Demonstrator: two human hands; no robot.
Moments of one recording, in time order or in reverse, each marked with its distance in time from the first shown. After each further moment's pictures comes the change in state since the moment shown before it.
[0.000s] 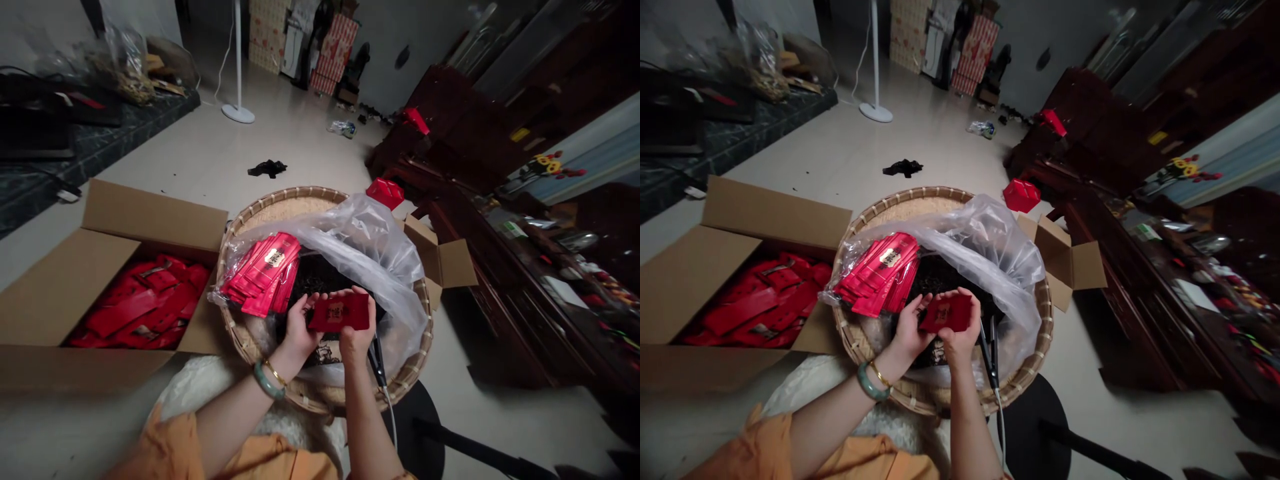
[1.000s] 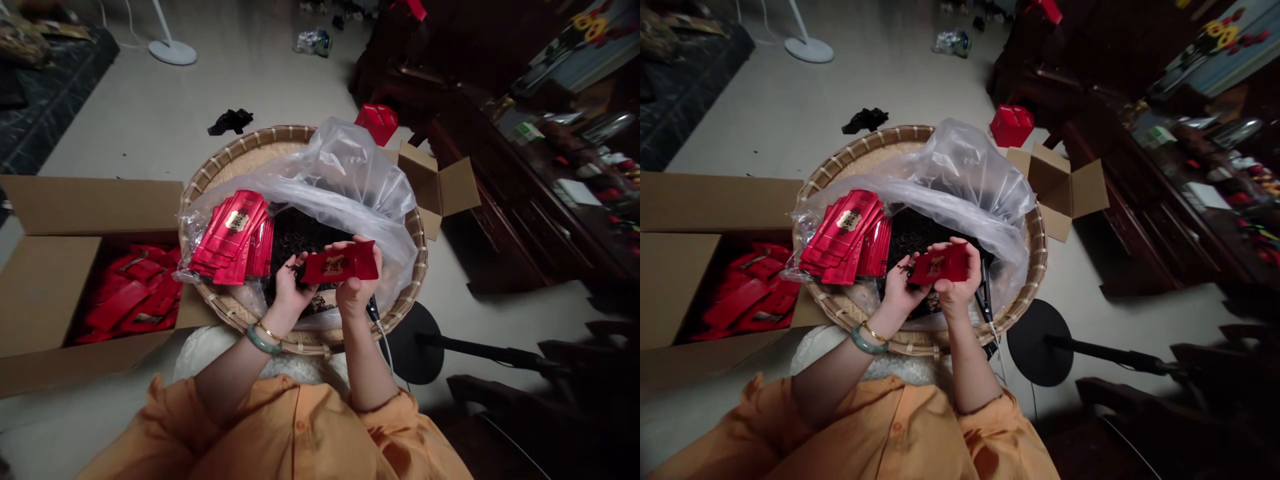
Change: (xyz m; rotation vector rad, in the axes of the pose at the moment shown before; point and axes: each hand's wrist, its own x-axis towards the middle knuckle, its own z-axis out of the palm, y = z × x) left_hand 0.007 -0.013 0.002 0.158 0.094 -0.056; right_hand 0.005 -0.013 -0.019 0.025 0.167 -0.063
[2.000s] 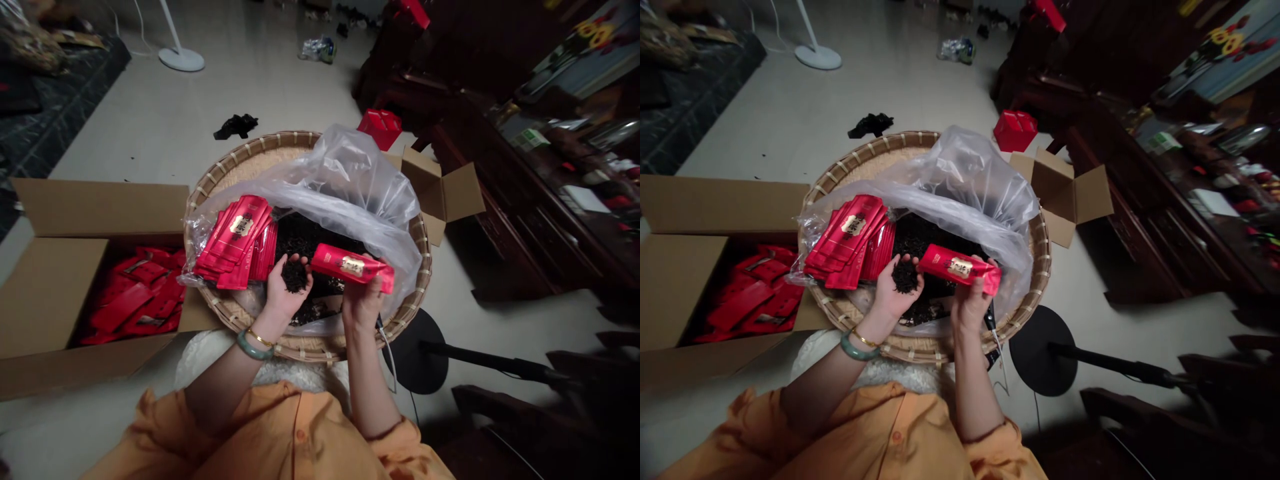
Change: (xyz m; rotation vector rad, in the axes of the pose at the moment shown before) left_hand -0.013 0.021 0.003 -0.062 -0.008 0.001; right_hand -0.008 0.025 -0.030 0.170 0.336 0.151
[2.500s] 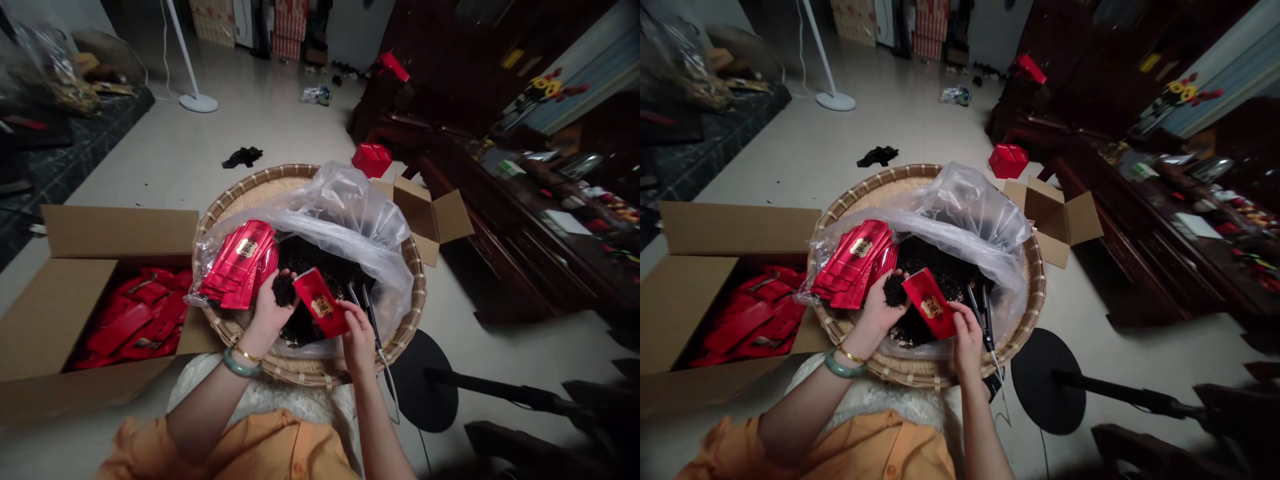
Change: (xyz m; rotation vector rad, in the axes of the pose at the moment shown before) left_hand -0.010 0.026 0.014 0.094 0.111 0.119; right_hand -0.023 -0.004 -0.046 -0.453 -0.331 0.169
